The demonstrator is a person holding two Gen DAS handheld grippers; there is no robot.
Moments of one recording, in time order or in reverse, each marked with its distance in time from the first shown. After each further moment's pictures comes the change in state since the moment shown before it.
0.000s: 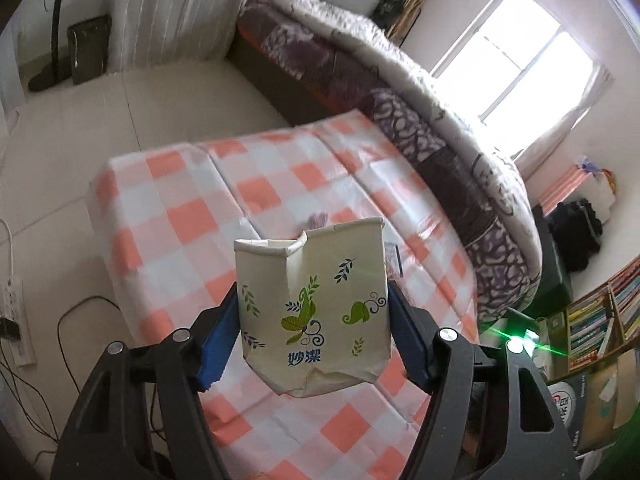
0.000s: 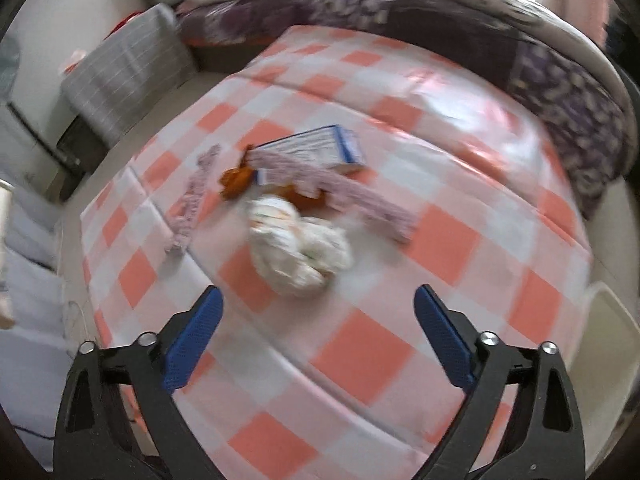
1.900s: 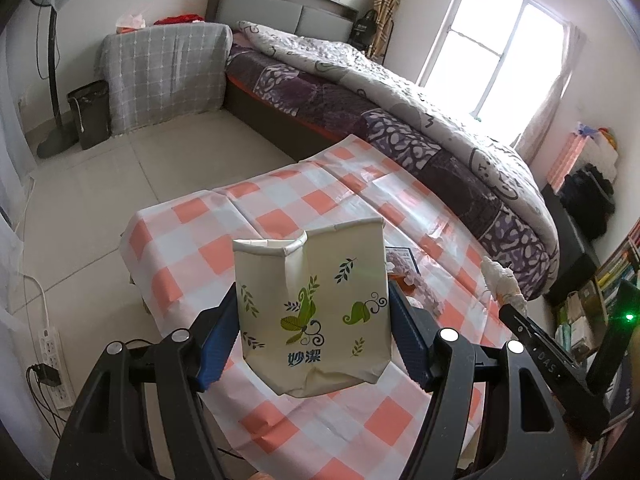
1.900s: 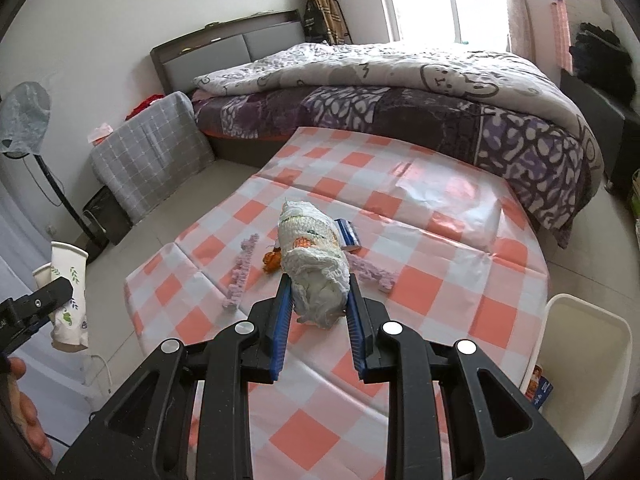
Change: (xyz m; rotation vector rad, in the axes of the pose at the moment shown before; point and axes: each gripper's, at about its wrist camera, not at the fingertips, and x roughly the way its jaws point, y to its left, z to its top) left arm -0.038 -0.006 -0.023 0.184 -0.123 0.081; right arm -0.118 -0.012 -0.028 0.086 -0.330 0.039
